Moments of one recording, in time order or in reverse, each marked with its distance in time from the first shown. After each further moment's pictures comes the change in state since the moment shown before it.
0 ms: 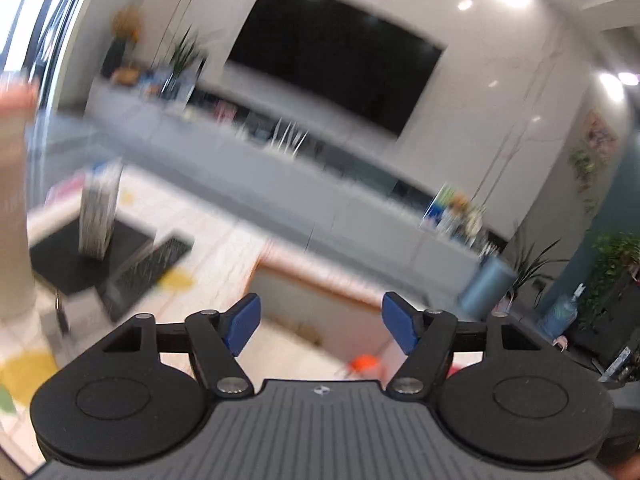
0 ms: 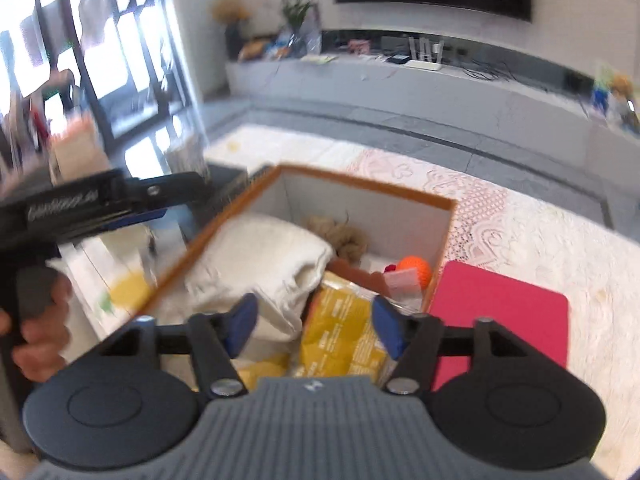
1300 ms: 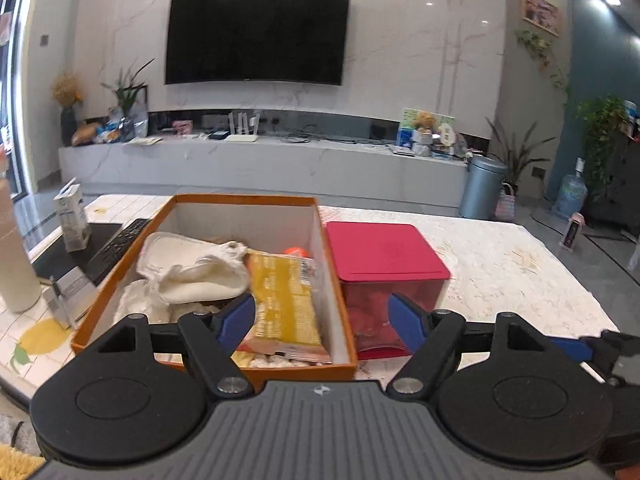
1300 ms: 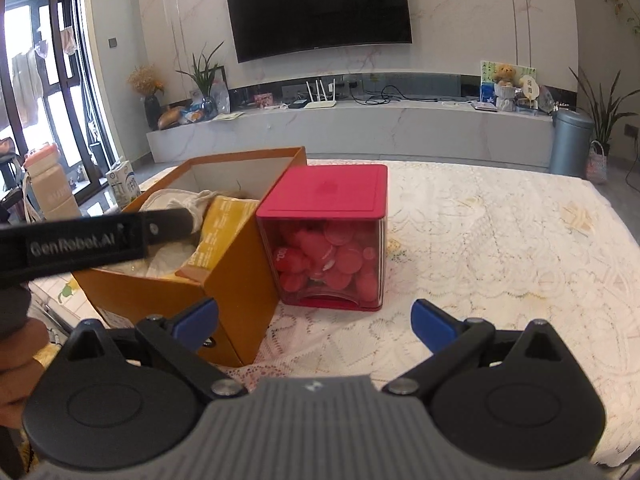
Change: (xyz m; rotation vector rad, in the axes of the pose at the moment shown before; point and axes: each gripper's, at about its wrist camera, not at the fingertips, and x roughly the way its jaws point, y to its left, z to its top) left arm -0.044 -0.138 -0.123 0.349 0.115 0.052; right arm -0.116 -0.037 -0.171 0.151 -0.198 -0.214
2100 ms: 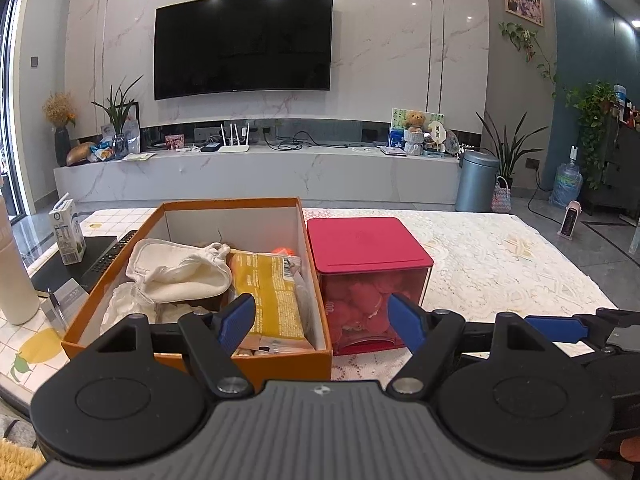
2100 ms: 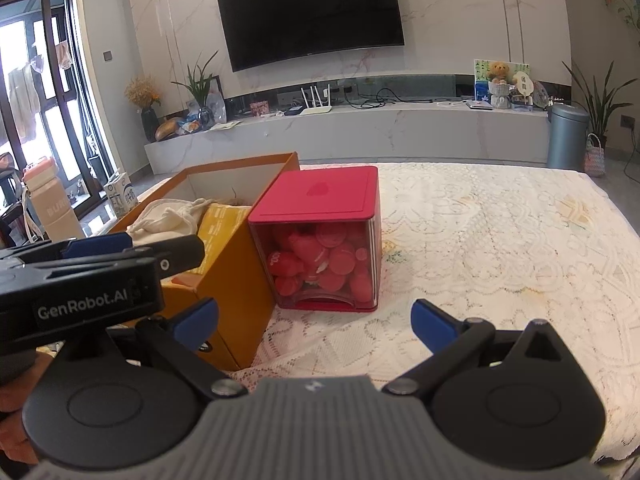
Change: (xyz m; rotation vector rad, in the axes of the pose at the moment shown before) left arm -0.005 -0.021 -0.010 0.050 -0.019 0.009; right arm -0.002 -0.007 -0.003 0.032 -0.020 0.002
